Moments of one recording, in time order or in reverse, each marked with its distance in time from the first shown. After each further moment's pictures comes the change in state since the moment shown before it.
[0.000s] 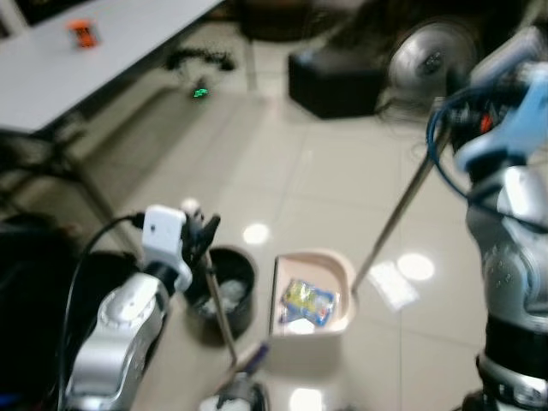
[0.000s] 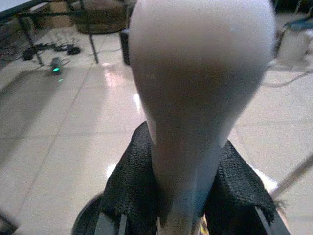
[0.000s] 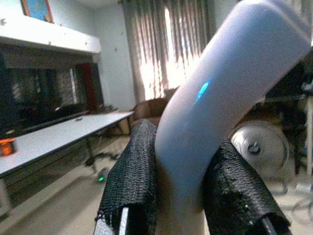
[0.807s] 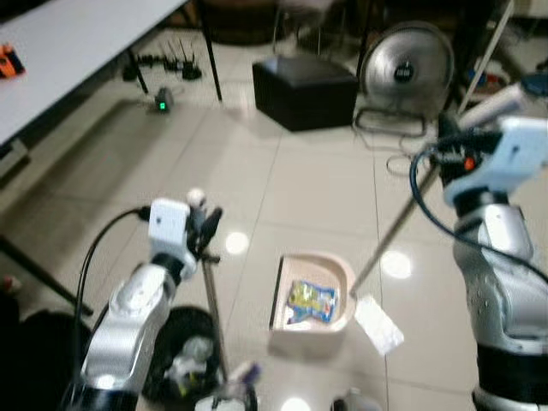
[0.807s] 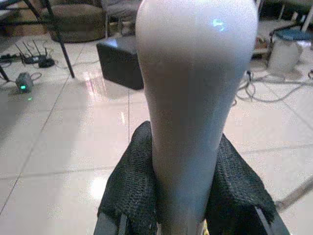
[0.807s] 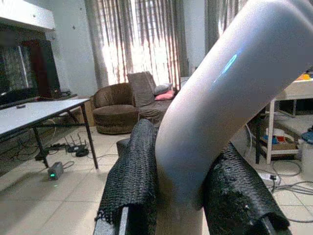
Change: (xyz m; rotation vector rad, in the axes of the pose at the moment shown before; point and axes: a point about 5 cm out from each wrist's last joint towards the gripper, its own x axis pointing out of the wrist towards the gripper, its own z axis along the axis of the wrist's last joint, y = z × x) left arm 0.017 0.002 -0.001 -0.008 -0.031 0.003; right arm -0.018 -0.008 -0.037 -0.052 0.036 -0.042
